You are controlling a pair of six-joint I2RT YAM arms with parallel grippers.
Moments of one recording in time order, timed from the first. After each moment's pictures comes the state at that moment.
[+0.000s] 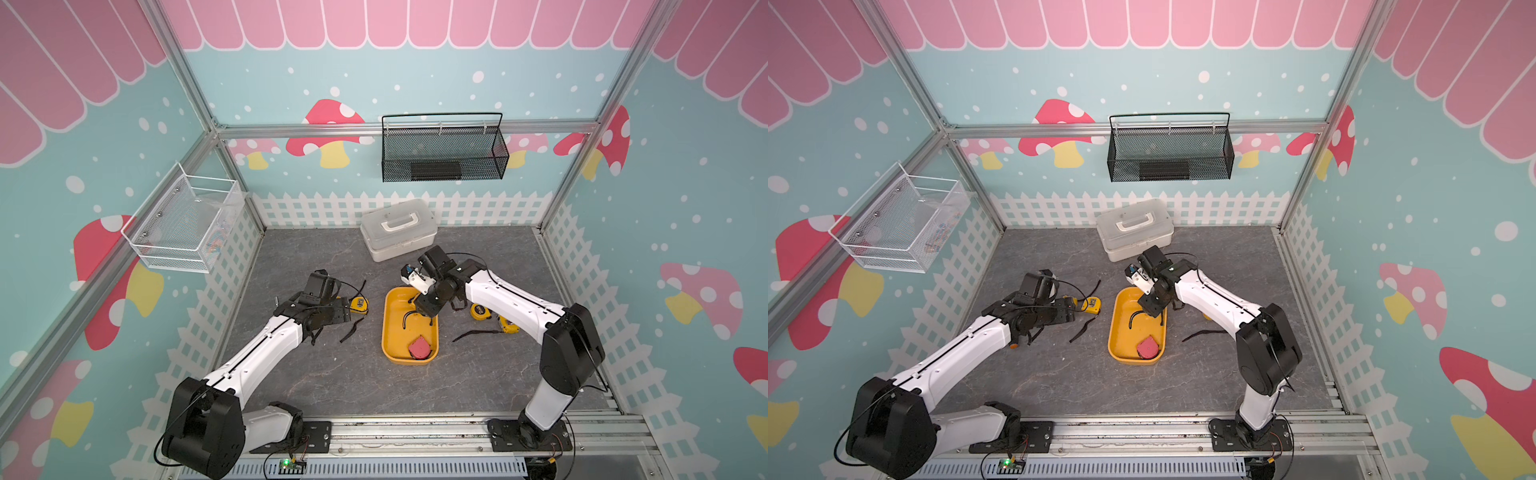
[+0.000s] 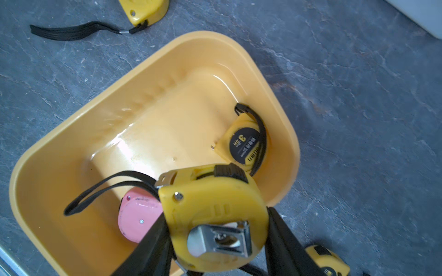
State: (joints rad) left arm -0.31 1.25 0.82 -0.56 -0.09 -0.39; right arm 0.62 1.72 1.42 -0.85 -0.04 -0.26
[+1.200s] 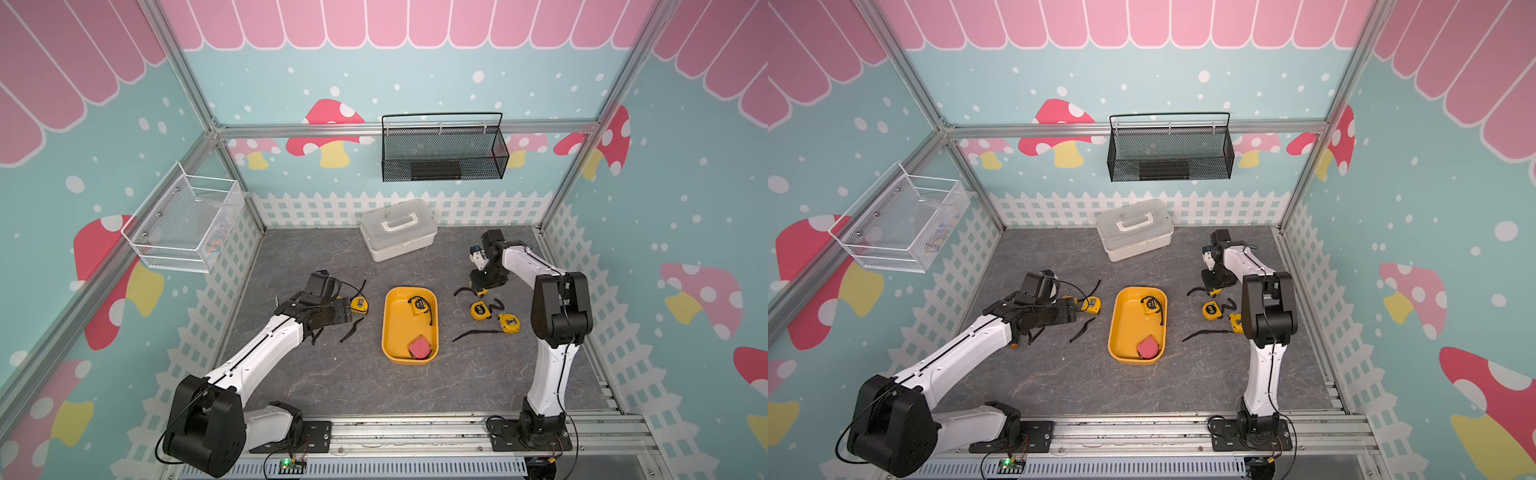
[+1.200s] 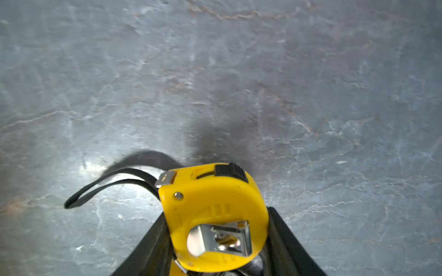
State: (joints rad) left arm -0.31 1.26 0.82 -0.56 -0.07 -0.39; right arm 0.09 2.06 1.56 -0.85 0.00 -0.19
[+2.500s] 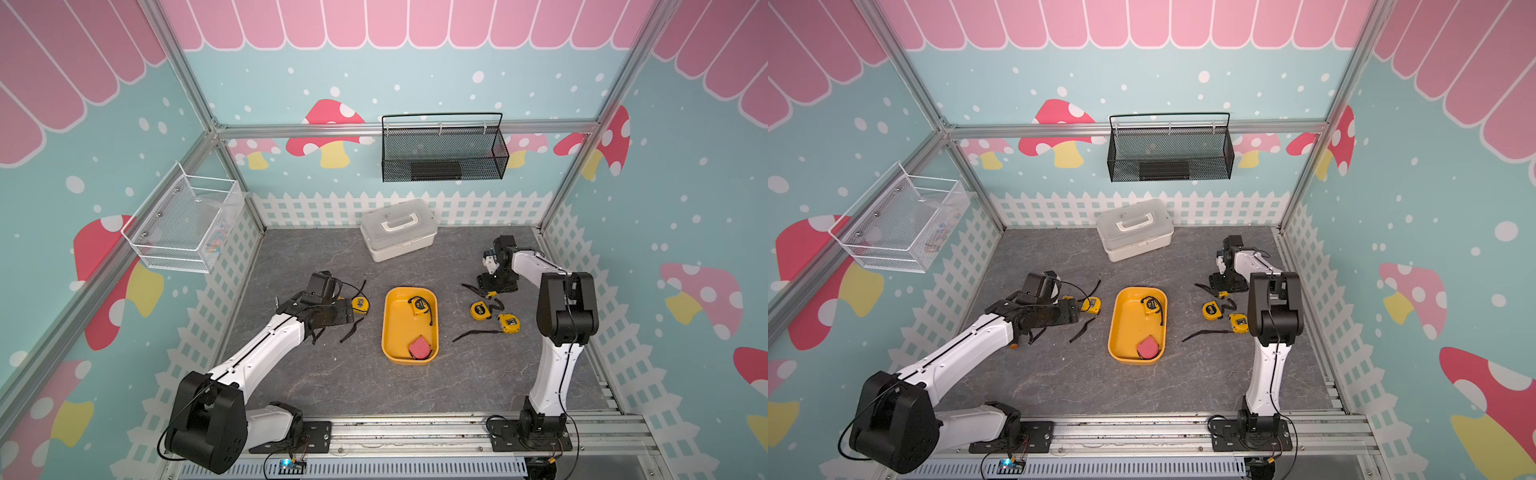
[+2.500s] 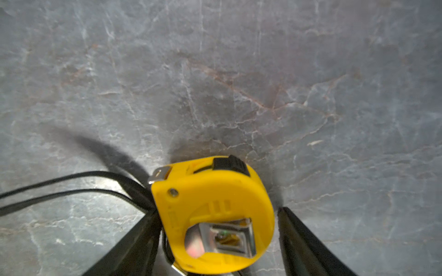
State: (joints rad) left arm -0.31 1.27 0.82 -0.55 -0.02 -0.39; right arm 0.02 2.06 1.48 -0.78 -0.02 -0.13
